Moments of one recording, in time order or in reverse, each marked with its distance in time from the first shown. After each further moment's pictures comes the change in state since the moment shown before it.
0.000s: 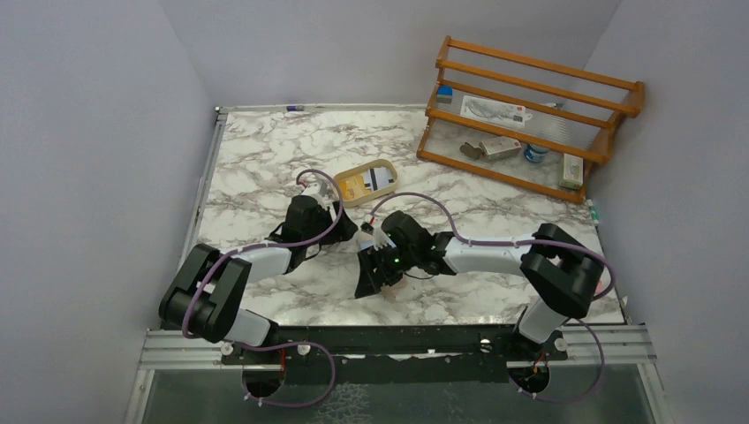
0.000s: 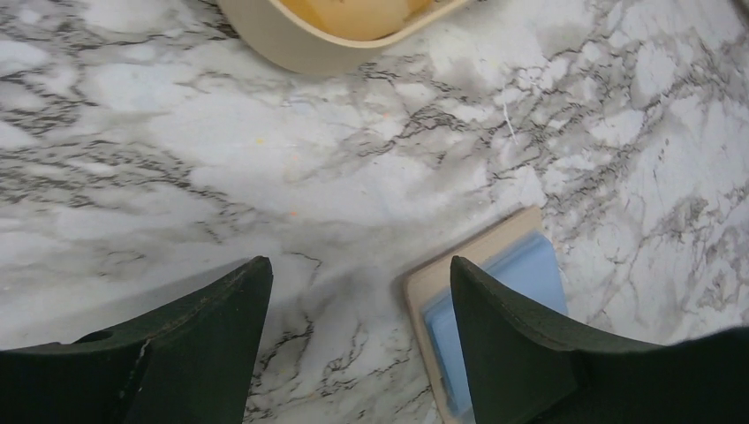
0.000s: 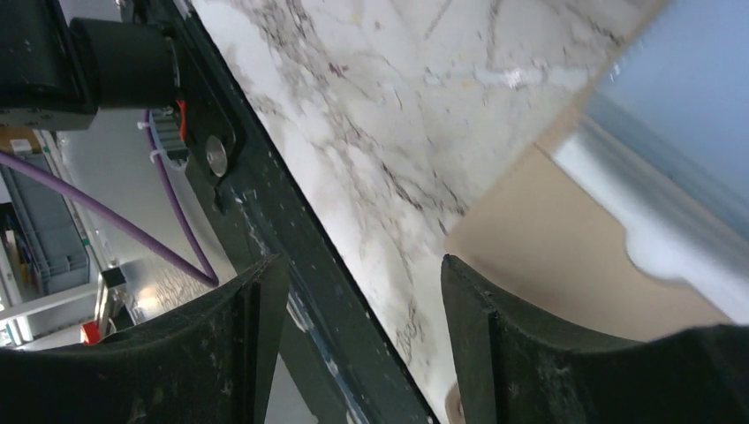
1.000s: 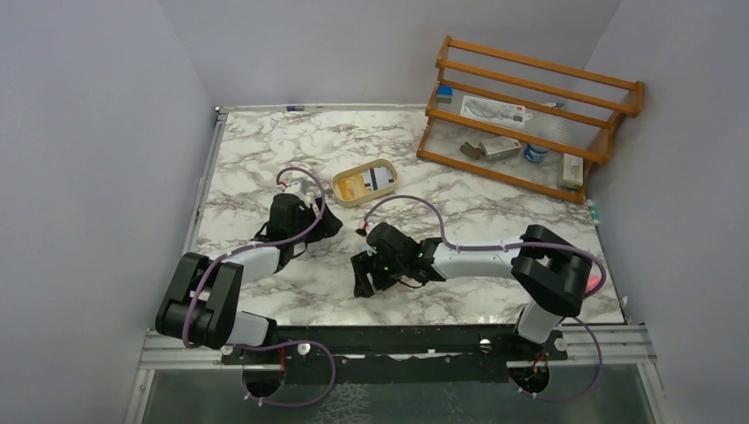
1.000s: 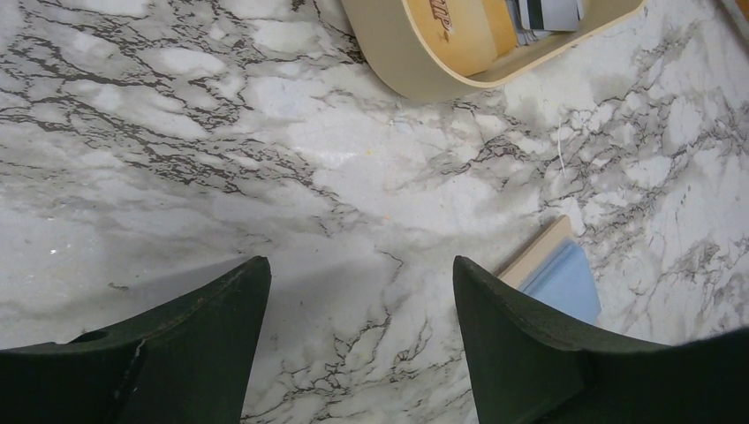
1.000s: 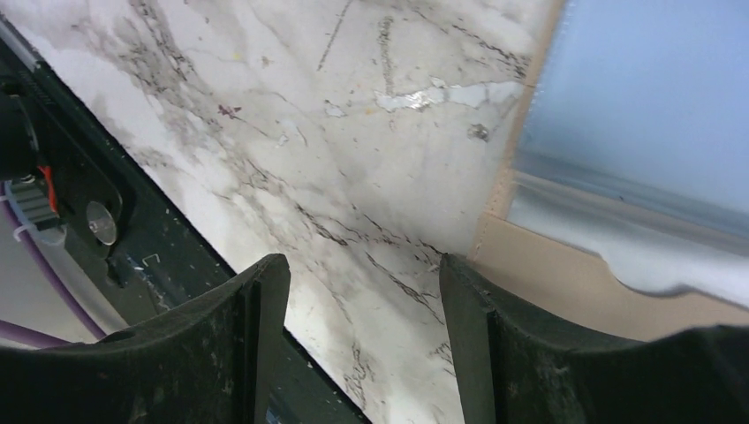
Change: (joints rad) left arm 0.156 -0.072 -0.018 -0.096 0.011 0.000; right arm 0.111 0.096 0.099 -0.086 0.327 0.005
